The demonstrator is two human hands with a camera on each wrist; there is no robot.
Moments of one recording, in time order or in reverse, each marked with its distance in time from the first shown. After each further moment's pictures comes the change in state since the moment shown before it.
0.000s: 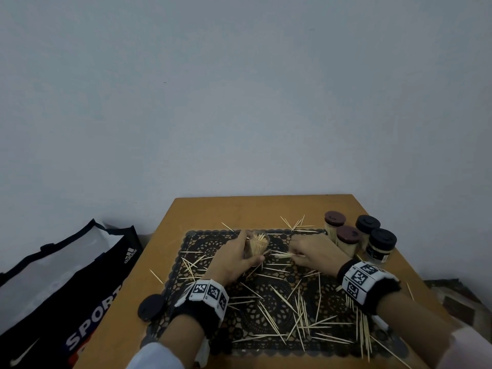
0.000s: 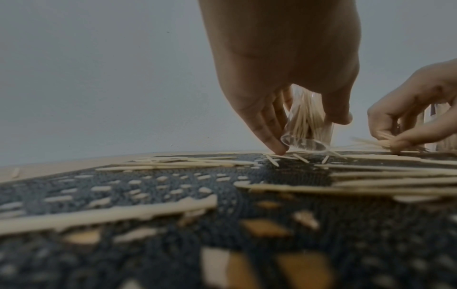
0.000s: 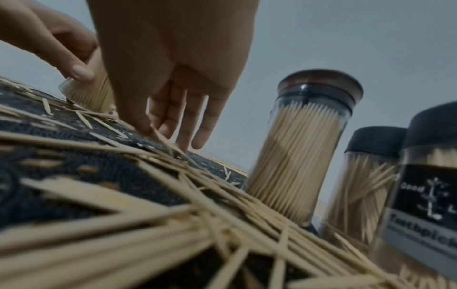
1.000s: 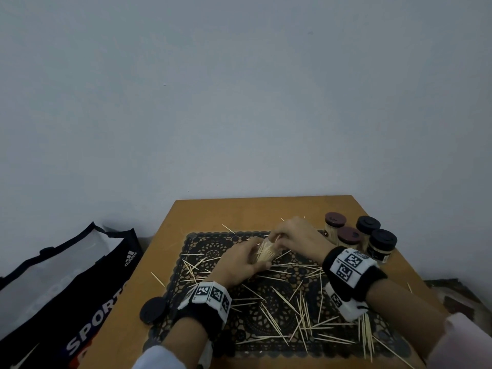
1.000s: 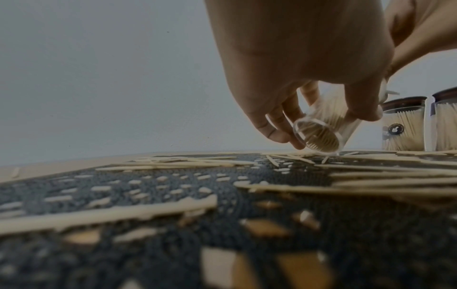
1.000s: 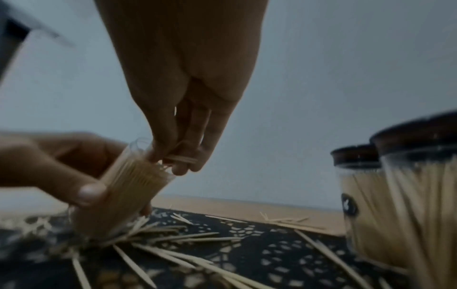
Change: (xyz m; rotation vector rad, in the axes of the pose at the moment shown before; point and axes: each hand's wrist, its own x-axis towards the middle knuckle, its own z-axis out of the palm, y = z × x) left_hand -0.001 0.007 0.000 -0.043 -0.058 0.105; right_hand 0.031 -0.030 -0.043 0.423 0.108 0.048
